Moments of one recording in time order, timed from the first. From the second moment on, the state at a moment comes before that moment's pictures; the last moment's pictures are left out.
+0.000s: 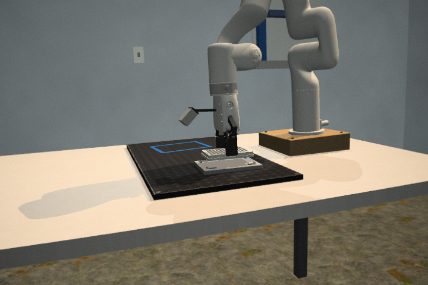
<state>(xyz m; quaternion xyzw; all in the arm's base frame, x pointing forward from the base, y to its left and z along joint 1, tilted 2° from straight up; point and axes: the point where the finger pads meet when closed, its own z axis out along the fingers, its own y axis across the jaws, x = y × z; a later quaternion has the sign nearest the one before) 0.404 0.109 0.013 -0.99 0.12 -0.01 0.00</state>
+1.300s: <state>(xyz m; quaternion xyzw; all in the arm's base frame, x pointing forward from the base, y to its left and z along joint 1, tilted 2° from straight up) 0.403 0.110 0.060 -0.99 0.12 -0.01 0.00</state>
